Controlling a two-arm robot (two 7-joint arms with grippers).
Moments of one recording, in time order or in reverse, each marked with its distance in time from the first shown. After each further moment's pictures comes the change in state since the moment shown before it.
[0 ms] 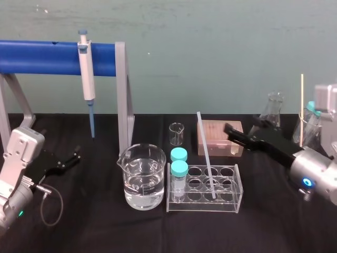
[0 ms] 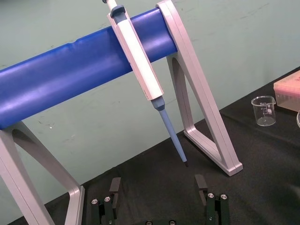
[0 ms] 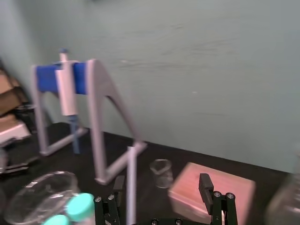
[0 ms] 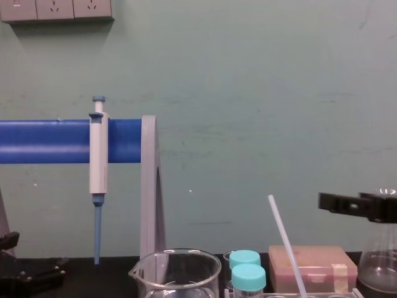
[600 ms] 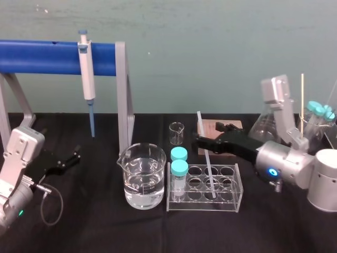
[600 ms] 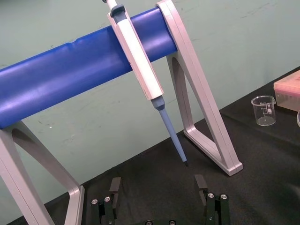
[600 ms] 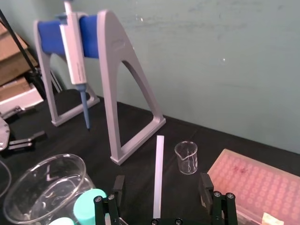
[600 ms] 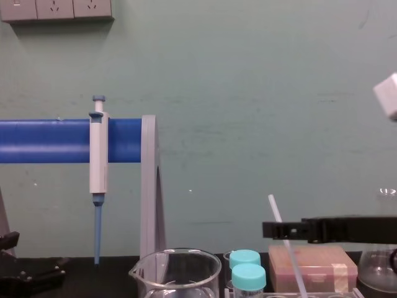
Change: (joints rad) left arm 0.000 0.000 0.000 0.000 0.000 0.000 0.000; right arm 0.173 -0.081 -0.135 0.141 -0.062 0.149 0.038
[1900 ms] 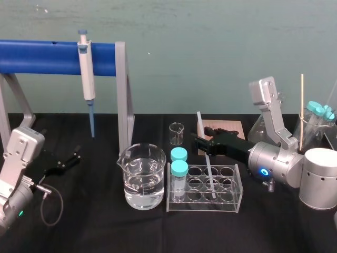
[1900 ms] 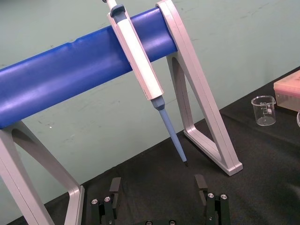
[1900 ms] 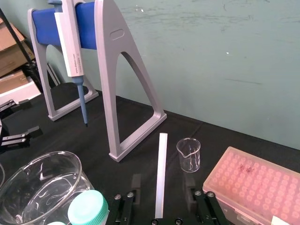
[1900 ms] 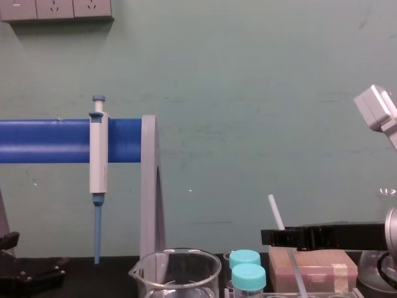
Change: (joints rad) left arm 0.000 0.000 0.000 0.000 0.000 0.000 0.000; right arm 0.033 -0.039 -0.018 0.058 -0.037 0.011 0.006
